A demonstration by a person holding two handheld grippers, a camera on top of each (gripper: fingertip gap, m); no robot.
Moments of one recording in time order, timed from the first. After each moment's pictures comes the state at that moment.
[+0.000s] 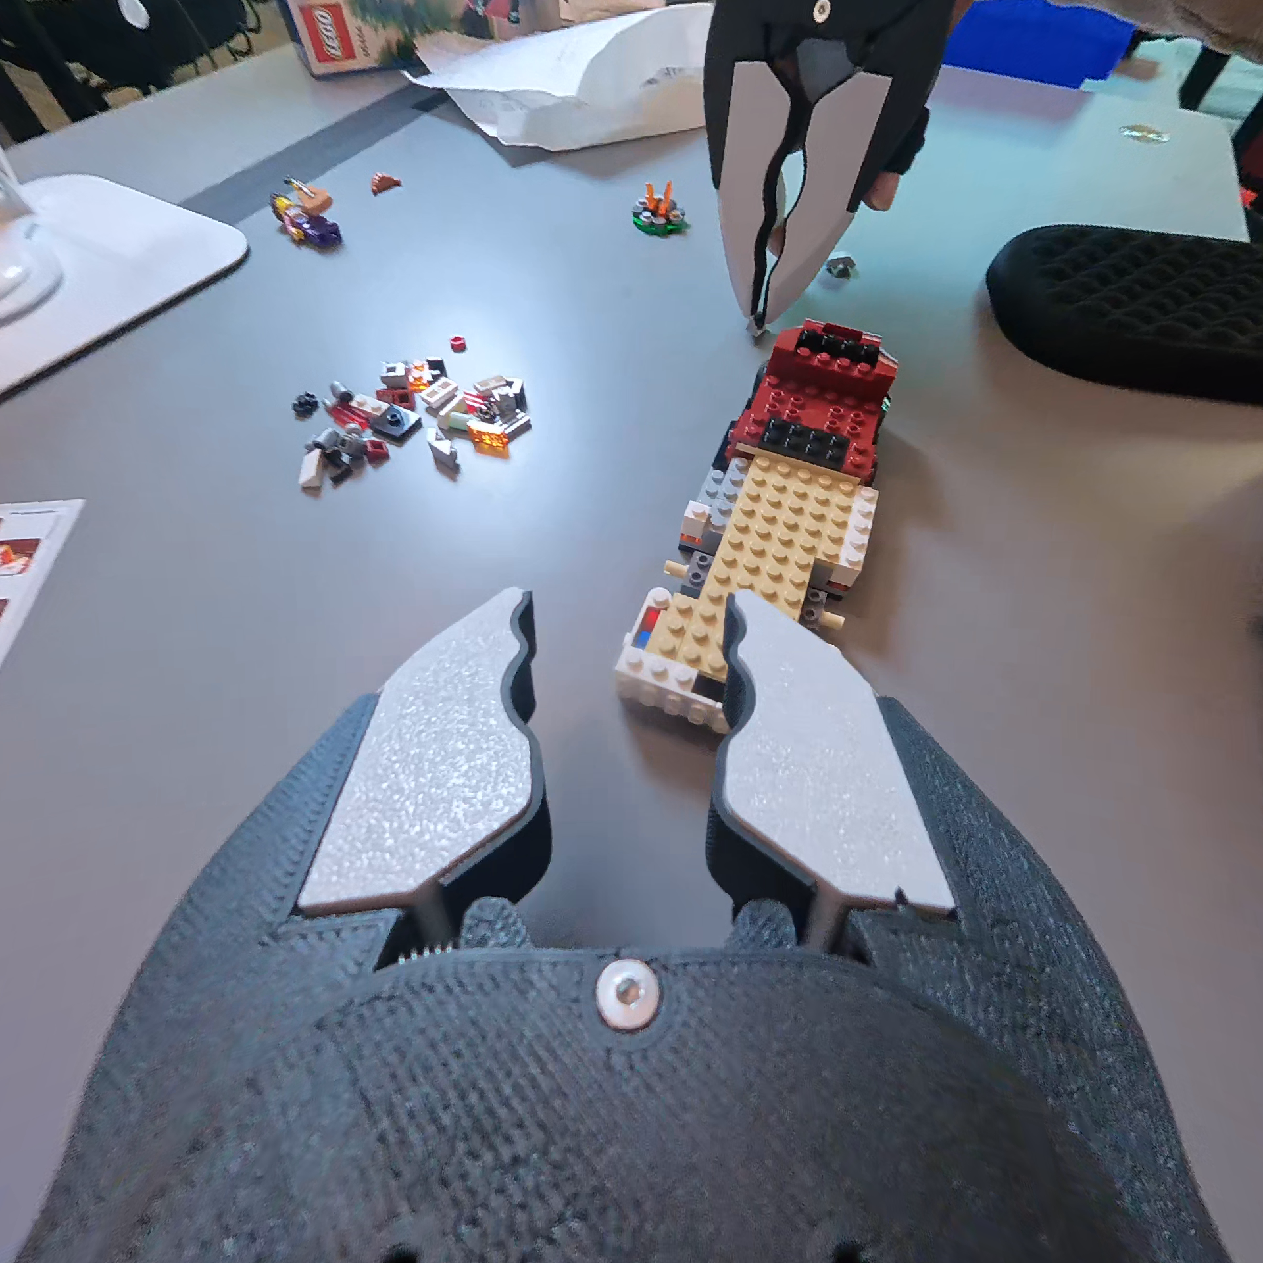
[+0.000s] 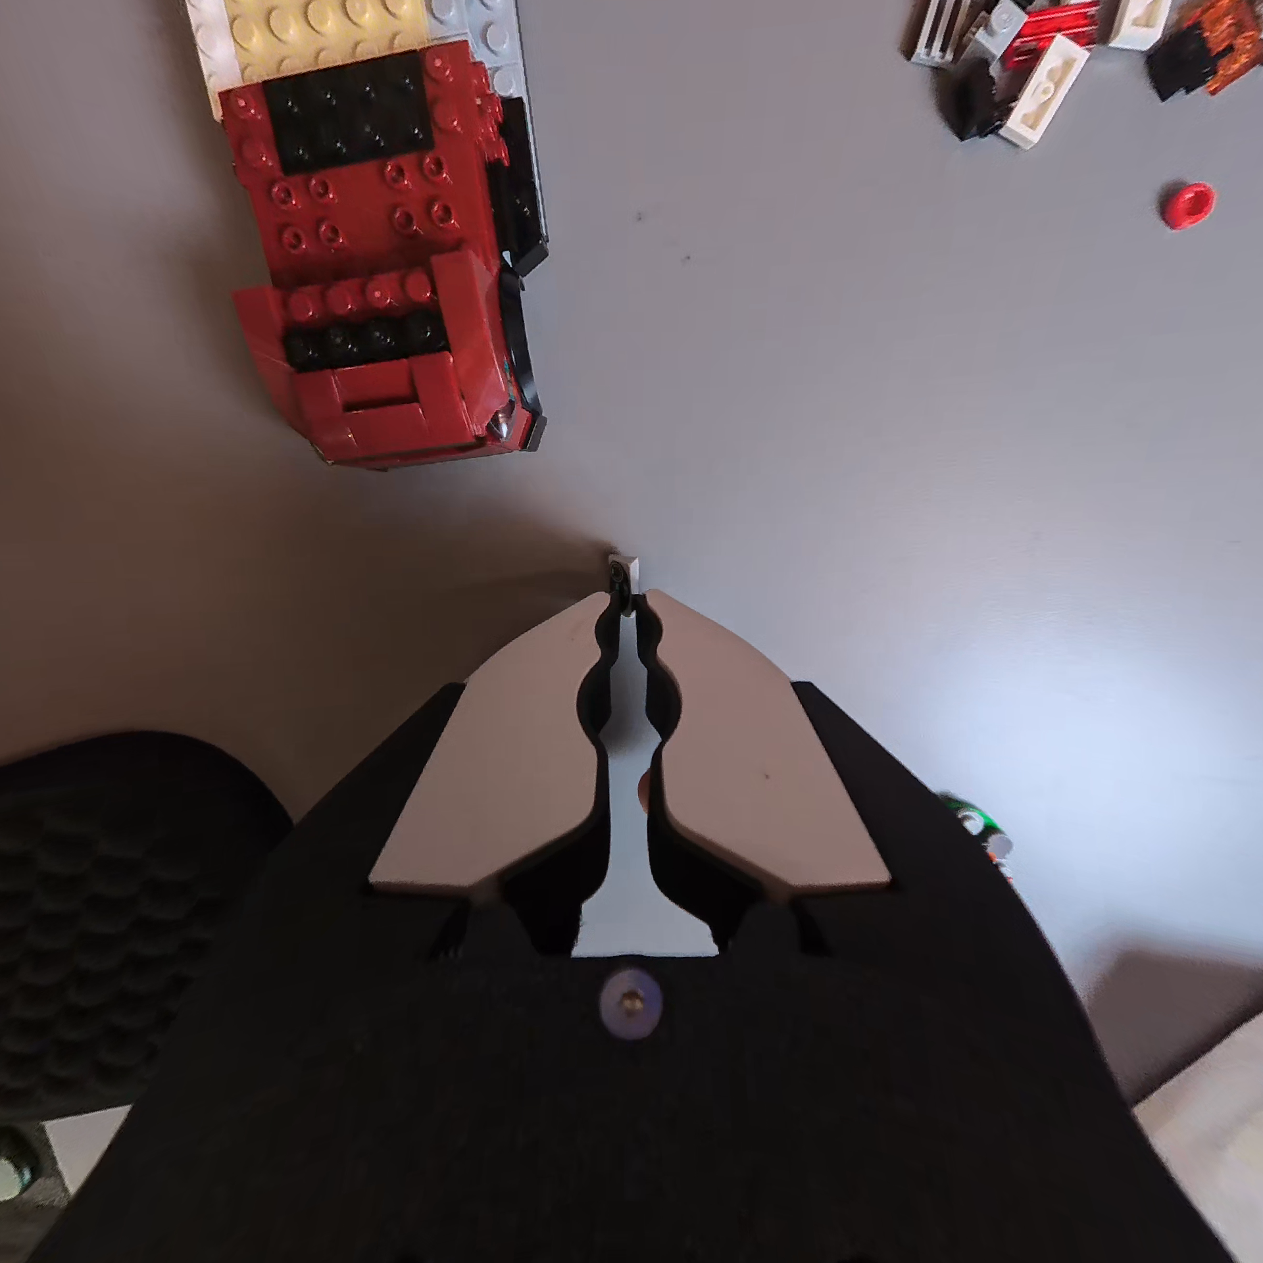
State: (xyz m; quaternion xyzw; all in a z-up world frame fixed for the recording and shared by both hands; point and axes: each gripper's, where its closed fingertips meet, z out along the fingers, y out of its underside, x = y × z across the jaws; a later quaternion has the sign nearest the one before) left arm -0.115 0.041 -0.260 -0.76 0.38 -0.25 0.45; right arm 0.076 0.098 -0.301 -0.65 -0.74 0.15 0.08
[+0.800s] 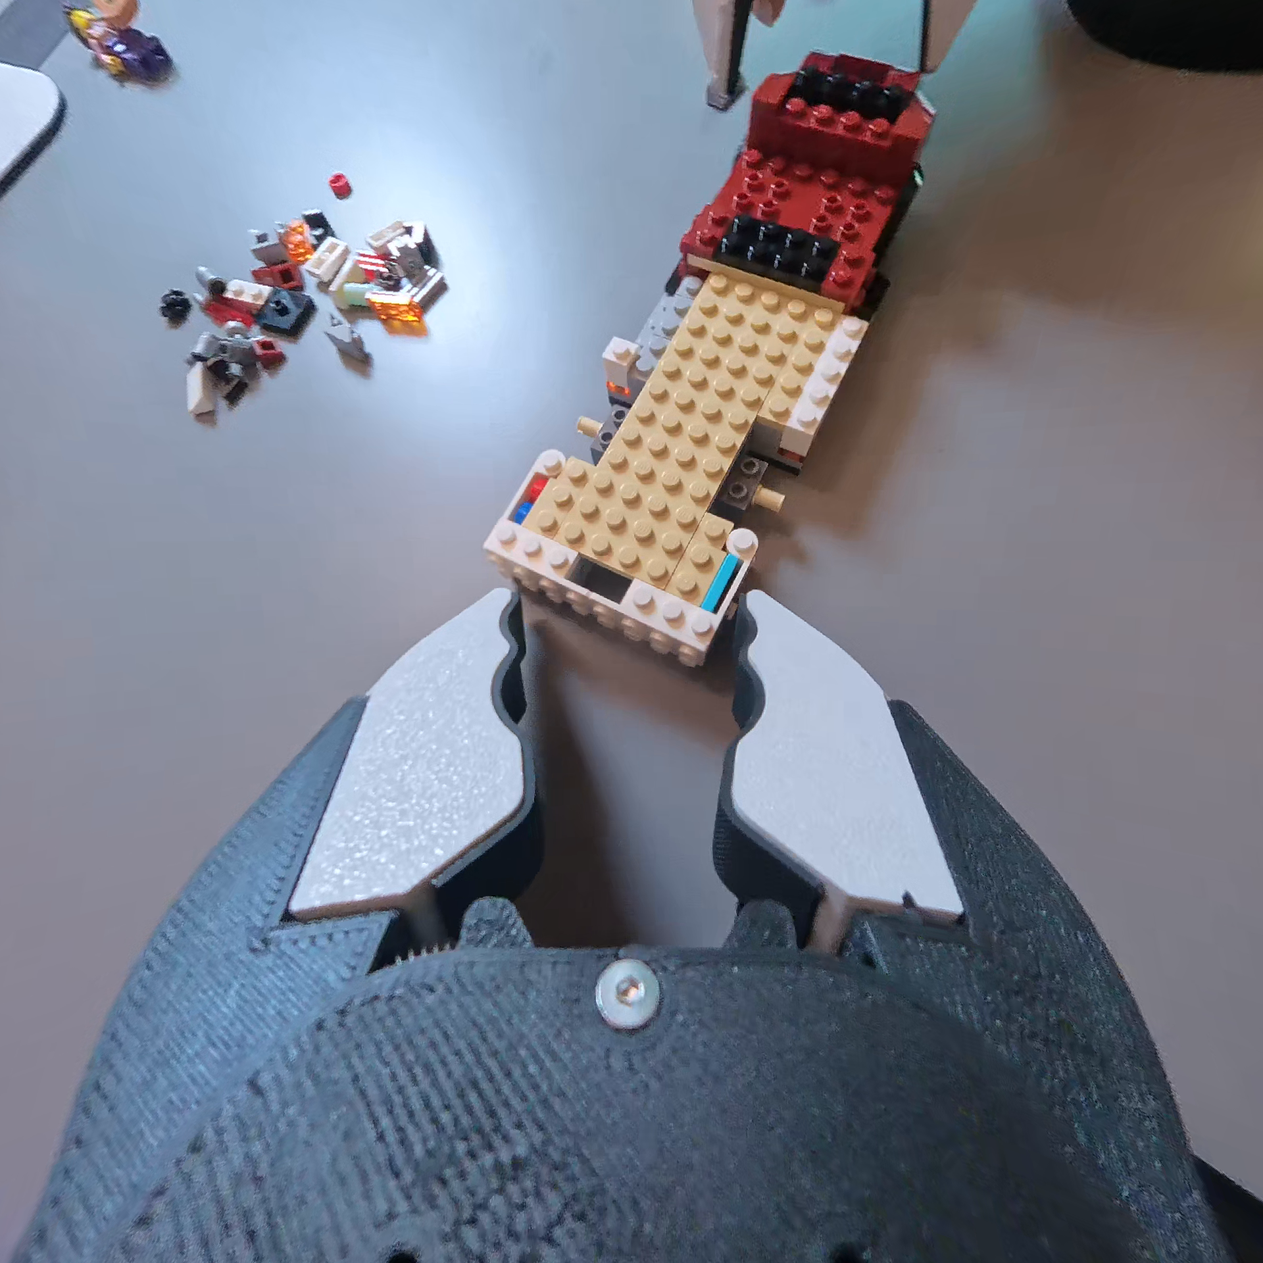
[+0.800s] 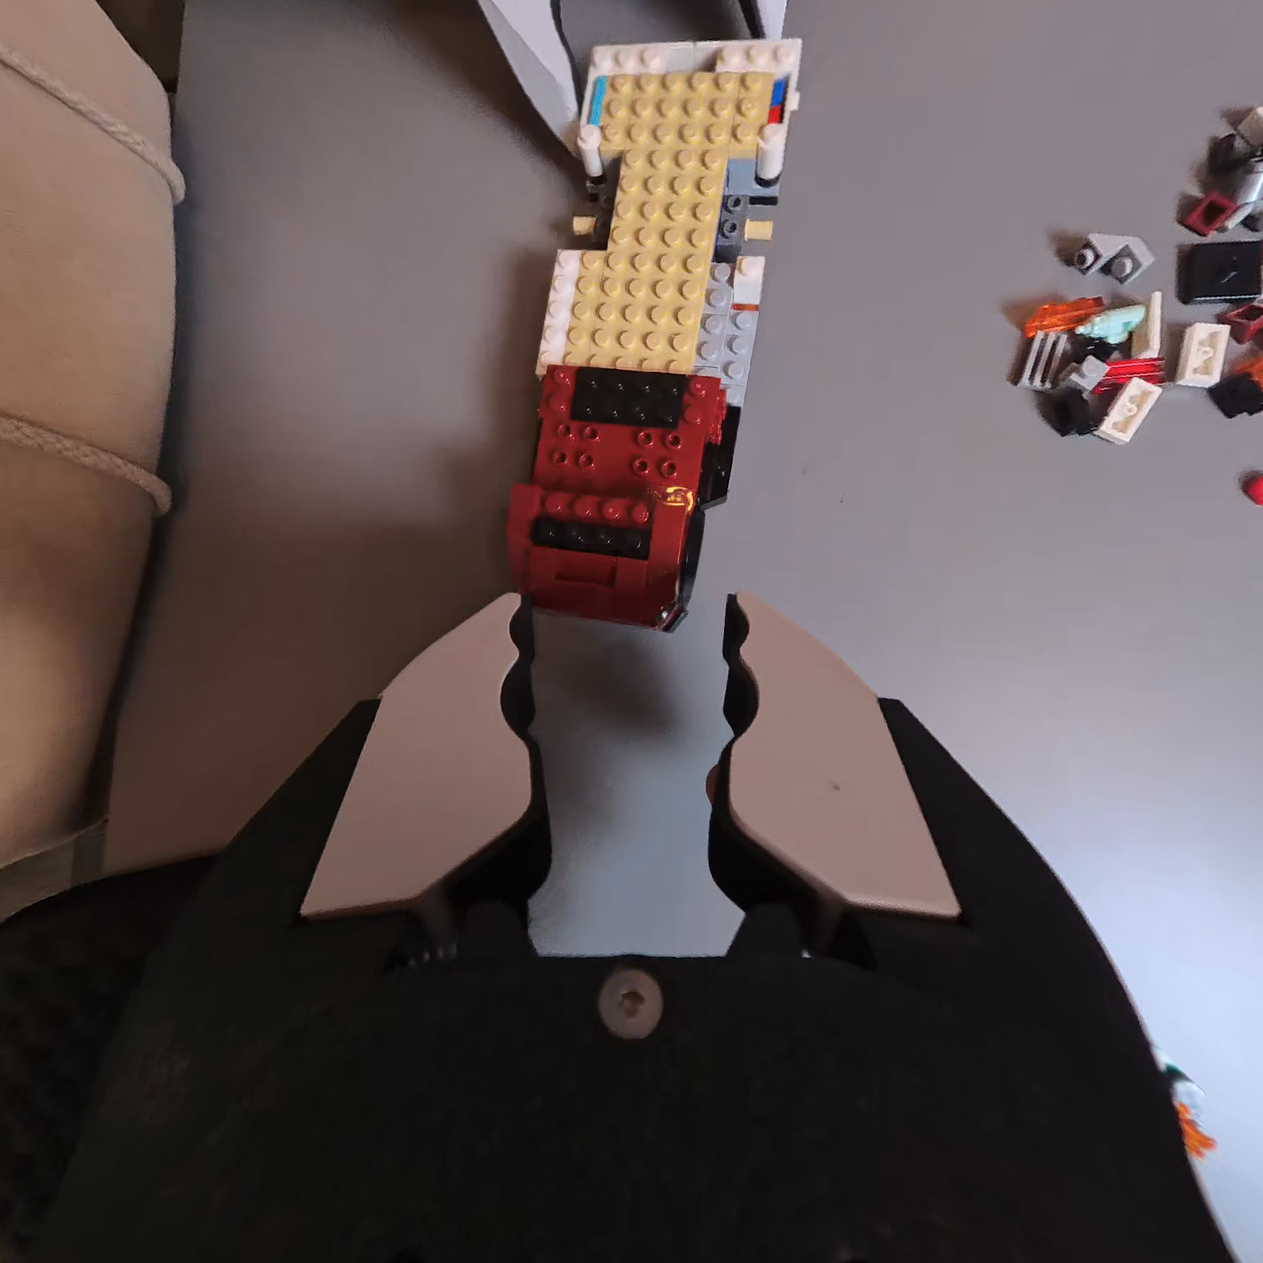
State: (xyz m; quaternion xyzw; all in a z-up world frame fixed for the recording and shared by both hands) left arm -0.120 0.027 -0.298 -0.78 0.47 -0.18 0.38; right arm 0.035 0.047 -0.275 -0.61 -0.72 0.30 0.13
